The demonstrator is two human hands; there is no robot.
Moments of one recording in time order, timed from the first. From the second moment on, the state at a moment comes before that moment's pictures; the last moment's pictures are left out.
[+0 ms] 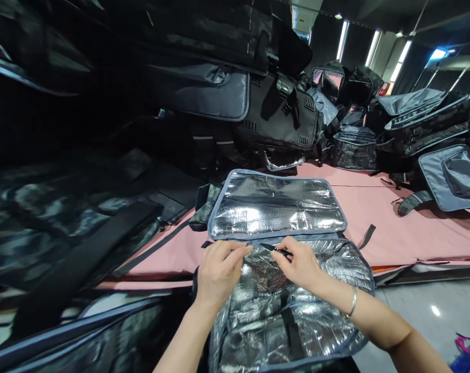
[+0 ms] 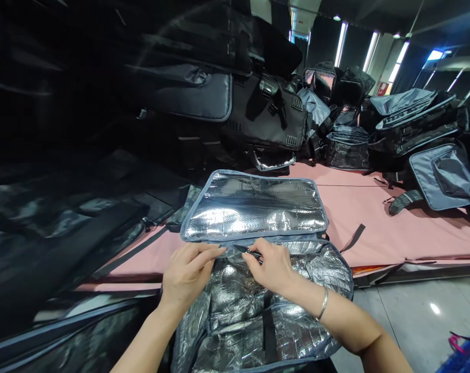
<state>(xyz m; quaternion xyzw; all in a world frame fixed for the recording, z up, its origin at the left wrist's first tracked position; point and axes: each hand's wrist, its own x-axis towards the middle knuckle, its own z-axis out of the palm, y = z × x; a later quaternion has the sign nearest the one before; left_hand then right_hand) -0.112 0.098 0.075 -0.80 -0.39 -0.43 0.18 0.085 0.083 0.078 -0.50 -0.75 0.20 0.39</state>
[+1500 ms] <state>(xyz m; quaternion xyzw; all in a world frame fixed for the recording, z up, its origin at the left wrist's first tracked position) -0.101 0.054 0.079 -0.80 -0.36 -0.44 0.19 0.174 0.095 0.099 -0.49 -0.81 0.07 0.32</state>
